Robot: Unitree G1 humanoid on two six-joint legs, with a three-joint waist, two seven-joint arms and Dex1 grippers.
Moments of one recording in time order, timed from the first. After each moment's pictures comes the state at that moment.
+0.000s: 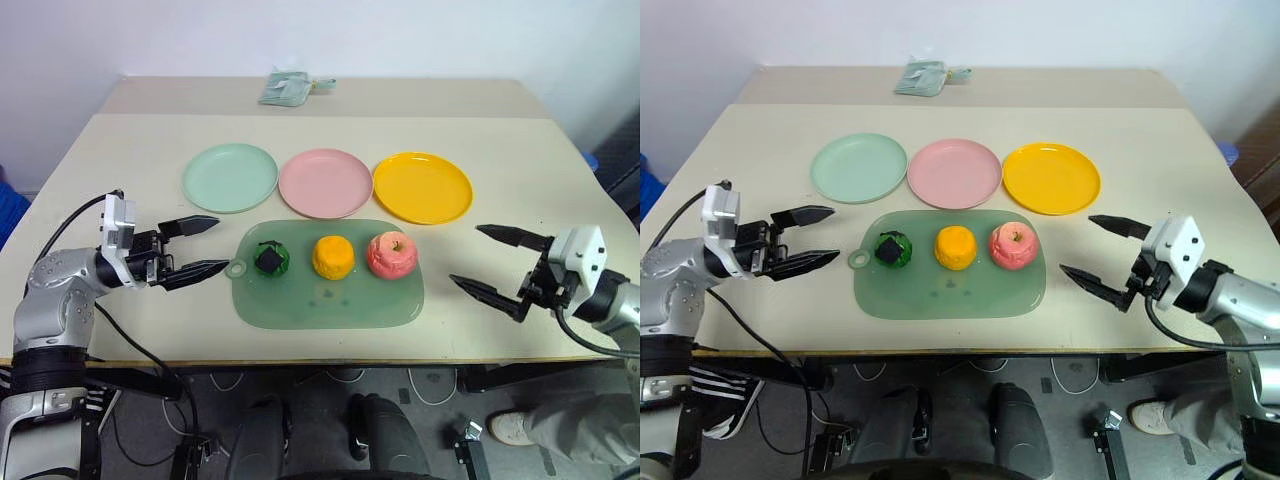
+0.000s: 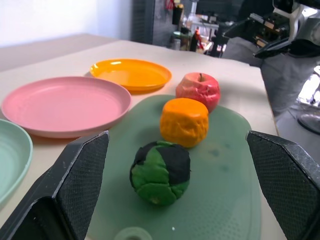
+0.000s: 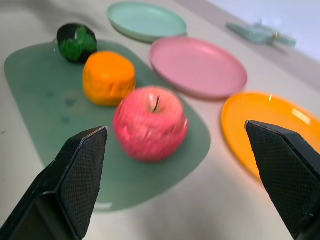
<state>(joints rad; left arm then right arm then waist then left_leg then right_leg) -0.37 0.69 0.25 0.25 -0.60 0.19 -1.44 -0.02 -0.81 -0.37 -0.28 0.51 0.19 1.02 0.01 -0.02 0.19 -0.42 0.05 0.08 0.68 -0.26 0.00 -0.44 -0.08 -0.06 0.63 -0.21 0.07</state>
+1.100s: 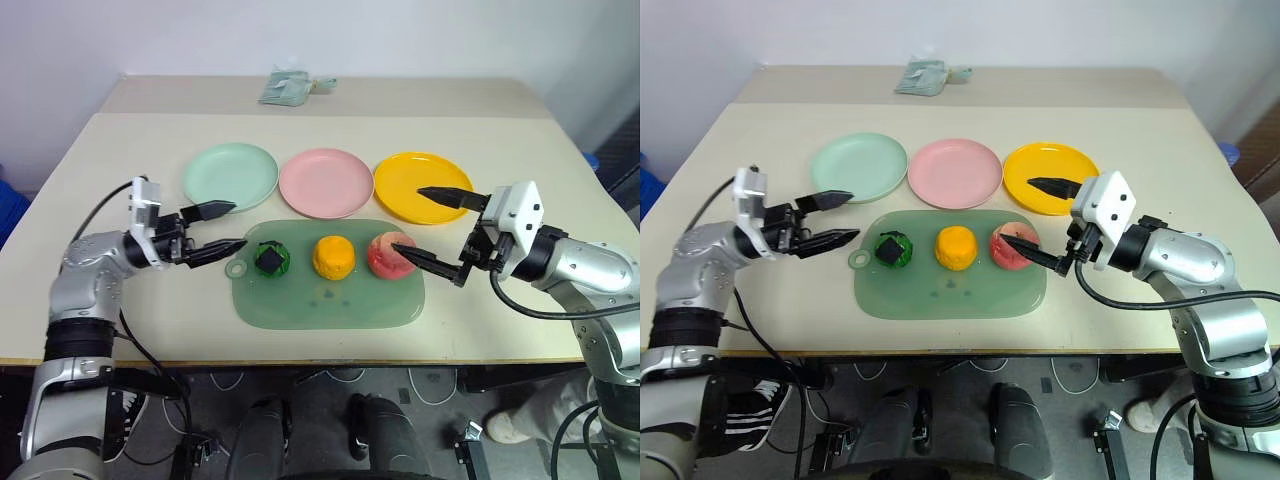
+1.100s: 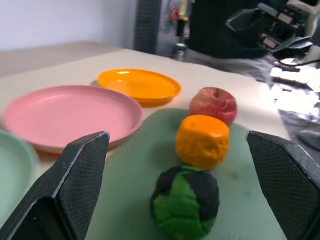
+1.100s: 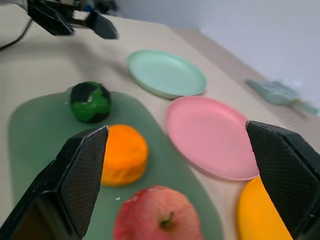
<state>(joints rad) -0.54 0.60 0.15 0.44 -0.53 0.16 -1.43 -0.27 -0.78 -0.13 -0.47 0.51 0.44 0.84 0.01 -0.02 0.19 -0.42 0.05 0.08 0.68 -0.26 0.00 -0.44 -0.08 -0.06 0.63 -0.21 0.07</state>
